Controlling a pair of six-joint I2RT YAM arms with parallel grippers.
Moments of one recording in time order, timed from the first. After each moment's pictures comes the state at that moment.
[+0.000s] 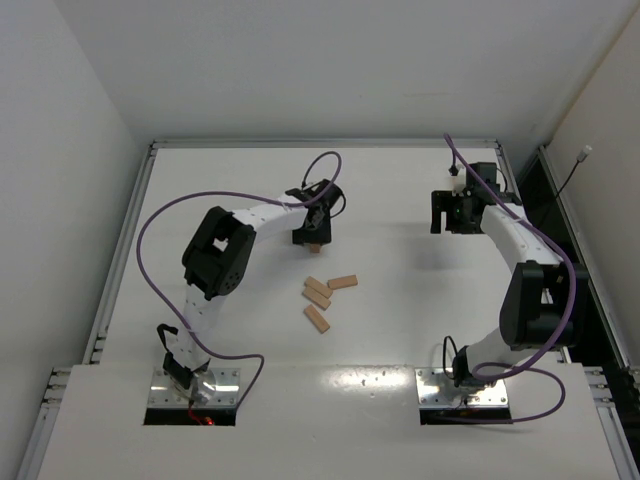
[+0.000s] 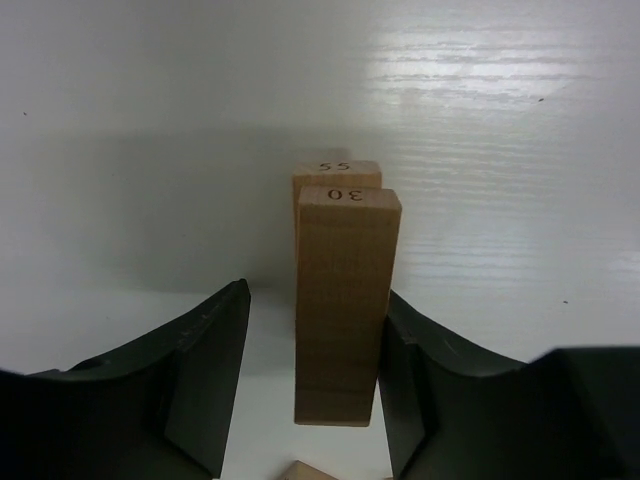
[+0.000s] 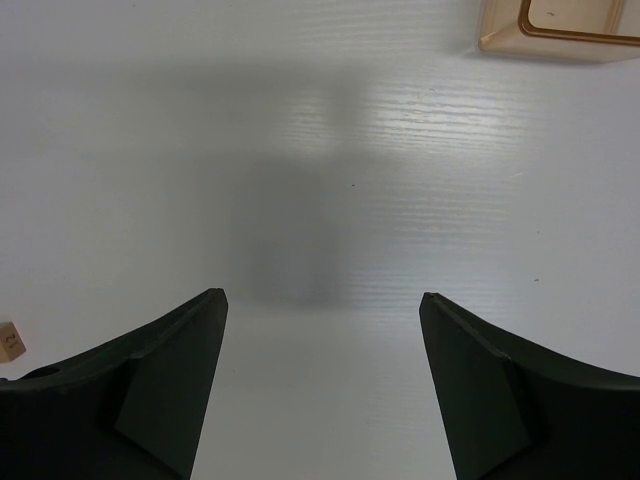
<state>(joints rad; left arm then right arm) -0.63 2.16 1.62 -0.63 -0.29 -0.65 -0.06 1.55 1.09 -0.53 -0.06 -0.03</state>
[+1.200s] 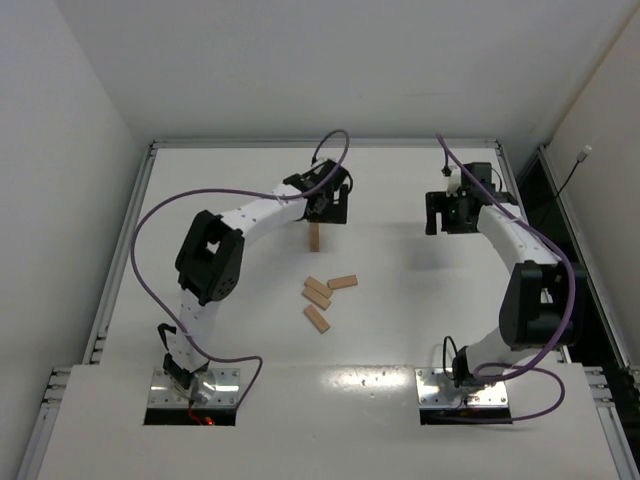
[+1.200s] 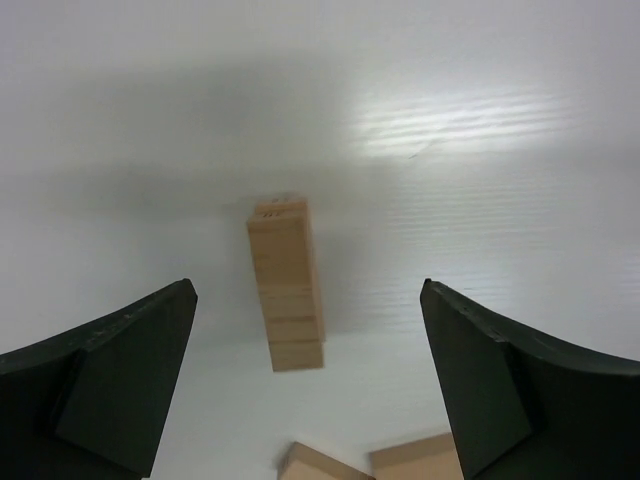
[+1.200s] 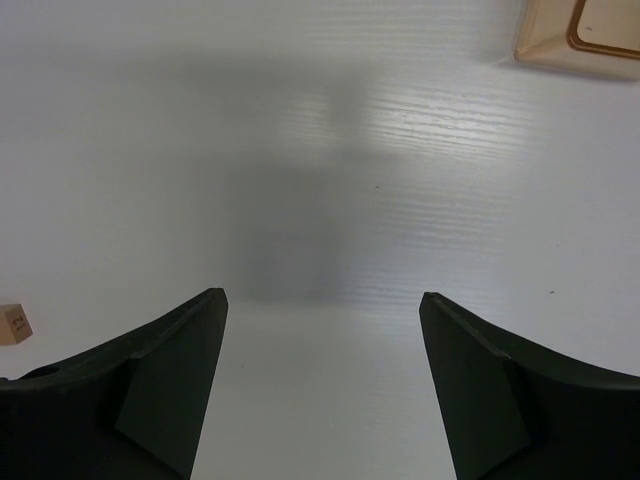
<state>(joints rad) -0.64 2.11 1.70 -0.63 -0.32 -0.53 -0.04 1.56 1.09 -0.53 -0.08 -0.06</state>
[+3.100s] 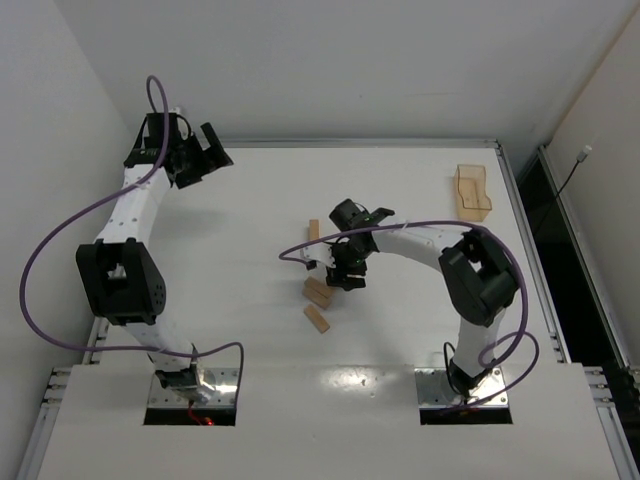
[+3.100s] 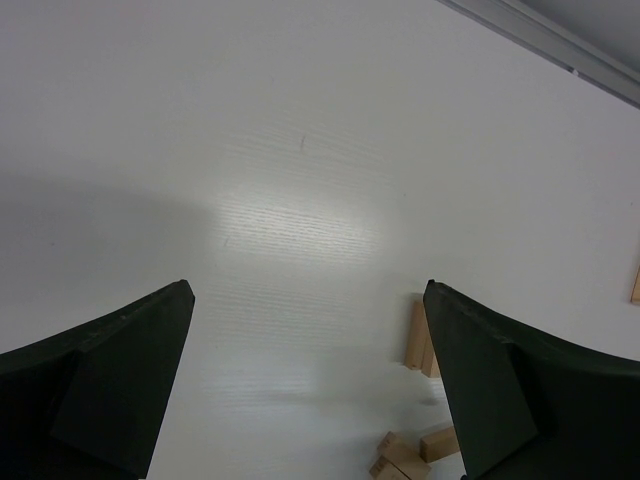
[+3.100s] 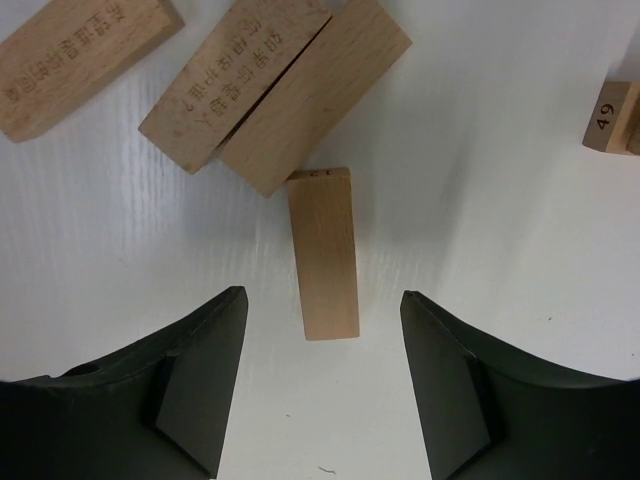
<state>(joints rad) 0.08 1.71 1.58 -0.57 0.20 -0.43 0.67 1.85 1.20 -0.65 -0.35 -1.00</state>
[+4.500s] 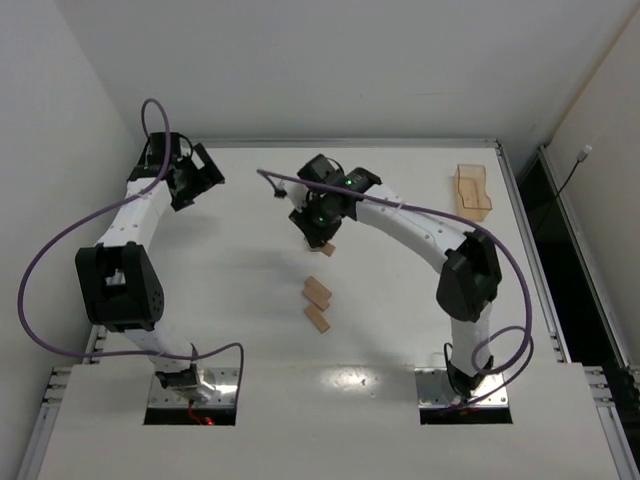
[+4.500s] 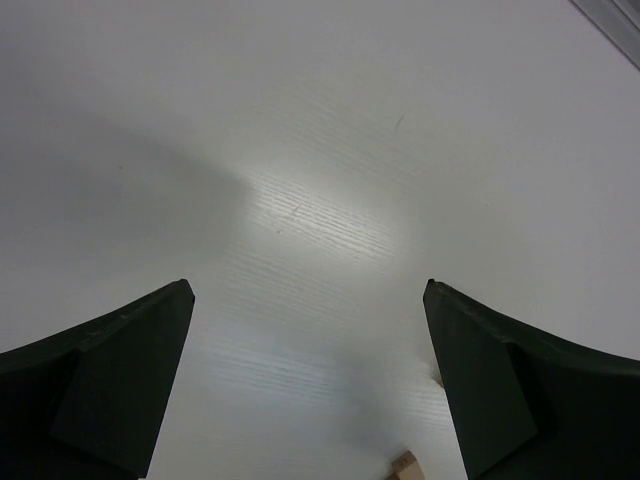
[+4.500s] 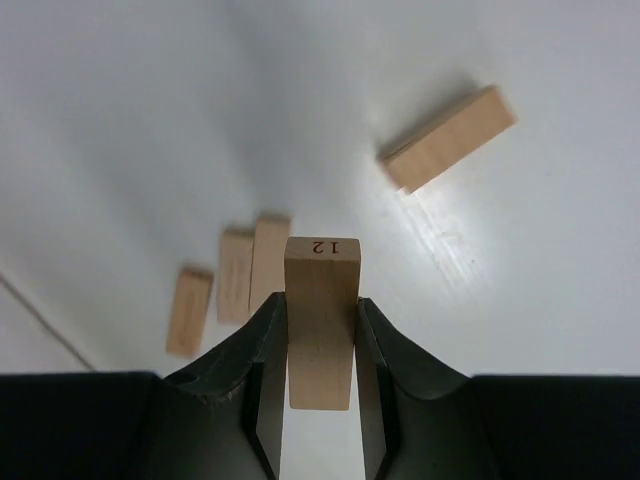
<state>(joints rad) 0.09 1.67 1.41 -0.54 0.06 -0.53 0.76 1.92 1.71 -0.89 -0.15 -0.25</state>
